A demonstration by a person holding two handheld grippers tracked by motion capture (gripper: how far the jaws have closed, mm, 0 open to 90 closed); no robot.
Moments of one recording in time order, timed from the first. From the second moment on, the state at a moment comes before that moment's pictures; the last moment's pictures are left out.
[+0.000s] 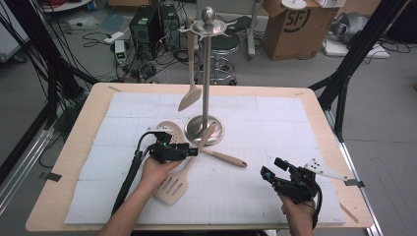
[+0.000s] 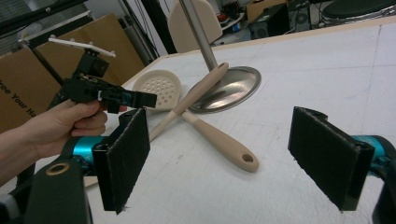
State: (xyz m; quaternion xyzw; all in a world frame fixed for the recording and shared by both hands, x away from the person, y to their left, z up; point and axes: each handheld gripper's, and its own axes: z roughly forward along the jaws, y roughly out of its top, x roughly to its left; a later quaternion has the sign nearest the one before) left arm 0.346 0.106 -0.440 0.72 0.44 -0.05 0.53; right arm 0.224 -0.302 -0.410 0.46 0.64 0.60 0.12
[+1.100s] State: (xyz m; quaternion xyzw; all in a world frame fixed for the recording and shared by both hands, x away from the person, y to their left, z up) left arm 0.349 0.078 -0.451 0.80 0.44 0.01 0.40; right arm 0.225 -0.304 -0.410 0.46 0.64 0.60 0.12
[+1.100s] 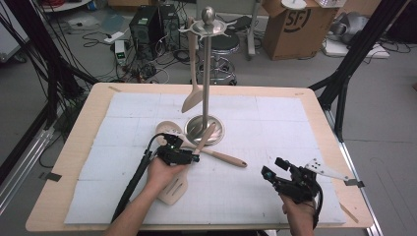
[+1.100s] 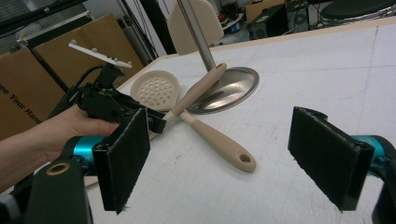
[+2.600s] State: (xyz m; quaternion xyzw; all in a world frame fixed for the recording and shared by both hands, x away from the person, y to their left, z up) left arm 0.333 0.096 -0.425 0.75 0.43 0.00 0.50; right arm 0.222 -0.307 -0.410 0.46 0.64 0.60 0.13
